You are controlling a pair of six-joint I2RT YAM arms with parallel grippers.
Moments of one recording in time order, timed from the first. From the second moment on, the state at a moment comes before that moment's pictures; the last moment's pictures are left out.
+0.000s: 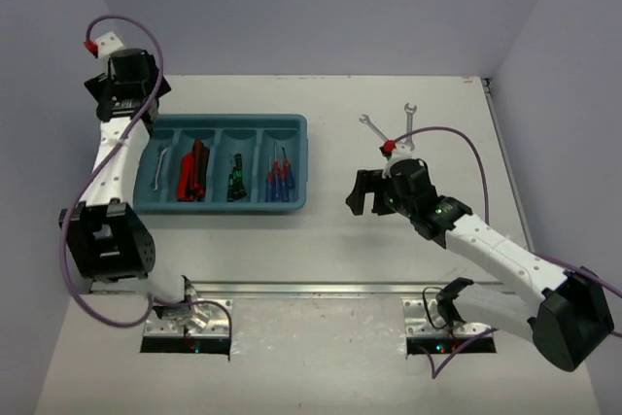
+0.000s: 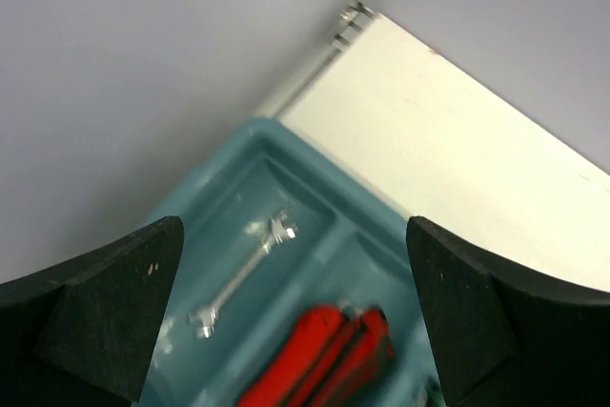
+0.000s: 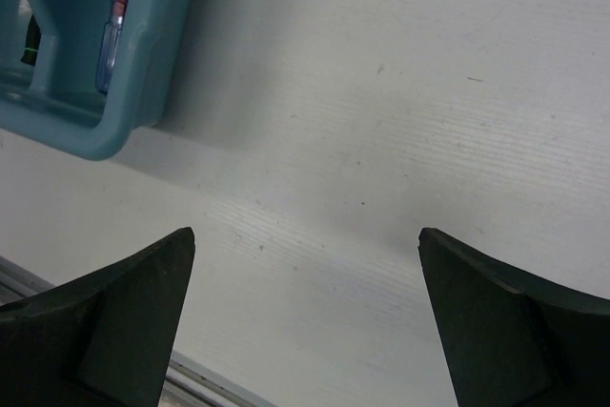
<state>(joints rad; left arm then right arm) 0.18 1.49 1.41 -0.36 -0.47 -0.31 0.58 1.08 0.61 -0.18 0.05 0.44</state>
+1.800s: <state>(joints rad) -0.05 0.52 0.66 -0.44 0.14 -0.44 0.02 2.62 2.32 -0.80 0.09 0.07</state>
